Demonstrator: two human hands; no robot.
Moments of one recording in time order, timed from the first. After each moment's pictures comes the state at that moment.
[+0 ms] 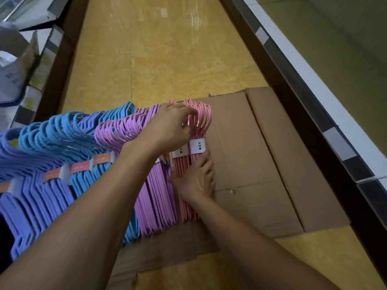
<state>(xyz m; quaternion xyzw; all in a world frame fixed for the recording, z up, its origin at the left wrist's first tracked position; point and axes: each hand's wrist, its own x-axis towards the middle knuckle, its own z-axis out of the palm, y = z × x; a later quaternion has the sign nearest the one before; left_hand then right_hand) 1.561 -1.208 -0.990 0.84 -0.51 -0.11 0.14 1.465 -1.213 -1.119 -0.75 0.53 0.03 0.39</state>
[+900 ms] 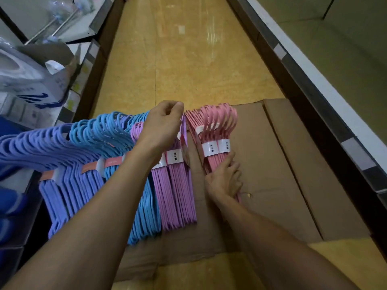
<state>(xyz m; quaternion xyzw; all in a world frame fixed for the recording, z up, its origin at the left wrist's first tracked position) 1.573 -1.148 -0.969 0.80 -0.19 -0.20 0.52 1.462 -1.214 -1.126 -0.78 0.57 -0.03 0.26</state>
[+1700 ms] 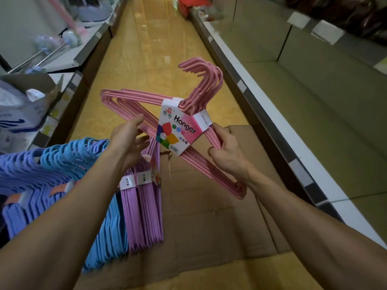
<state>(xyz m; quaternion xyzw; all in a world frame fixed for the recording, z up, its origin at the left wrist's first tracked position) 1.572 -1.180 -0.942 0.66 0.01 -0.29 0.70 1.396 -1.326 -0.970 -0.82 0.29 -0.16 0.47</state>
